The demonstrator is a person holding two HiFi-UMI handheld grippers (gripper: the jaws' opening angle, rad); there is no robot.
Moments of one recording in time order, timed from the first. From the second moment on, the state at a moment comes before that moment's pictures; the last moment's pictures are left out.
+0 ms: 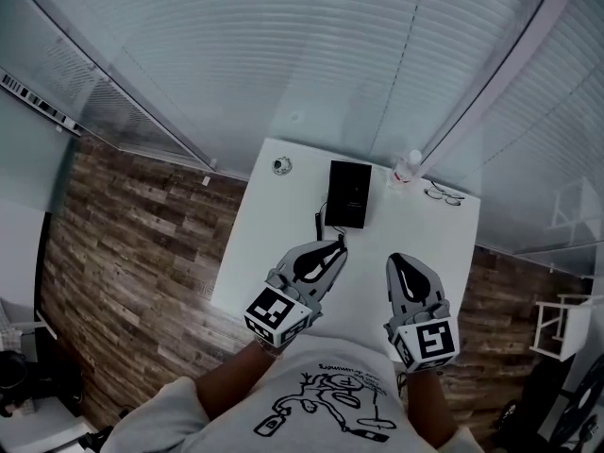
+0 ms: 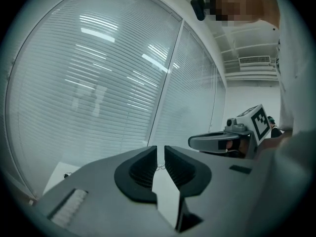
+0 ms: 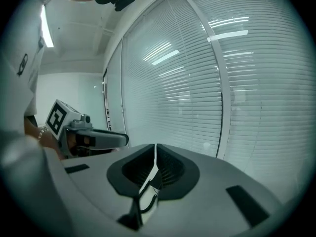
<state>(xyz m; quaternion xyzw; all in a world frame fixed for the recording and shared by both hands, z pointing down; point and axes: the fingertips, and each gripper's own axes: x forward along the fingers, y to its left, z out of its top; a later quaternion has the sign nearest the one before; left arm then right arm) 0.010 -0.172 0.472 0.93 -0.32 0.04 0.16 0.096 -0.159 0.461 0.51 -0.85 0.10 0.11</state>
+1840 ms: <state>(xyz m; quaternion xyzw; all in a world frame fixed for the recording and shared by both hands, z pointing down) 0.011 -0.350 0.751 0.86 -0.35 0.20 0.31 0.115 -0.218 0.544 0.51 -0.82 0.20 0.14</state>
